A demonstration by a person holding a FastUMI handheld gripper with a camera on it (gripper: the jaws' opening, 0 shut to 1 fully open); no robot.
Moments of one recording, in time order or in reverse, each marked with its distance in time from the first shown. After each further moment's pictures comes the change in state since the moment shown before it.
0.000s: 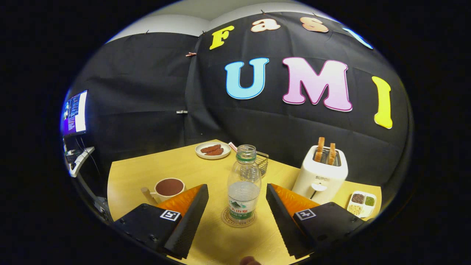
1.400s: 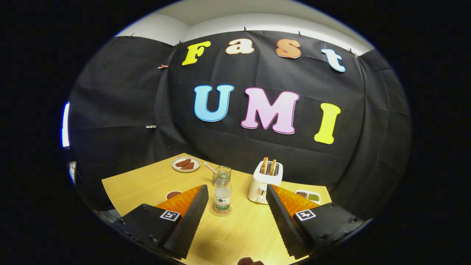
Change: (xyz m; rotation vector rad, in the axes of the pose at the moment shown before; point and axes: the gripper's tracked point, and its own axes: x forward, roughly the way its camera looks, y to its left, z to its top) arm -0.159 0.010 0.101 0.013 -0.038 -0.336
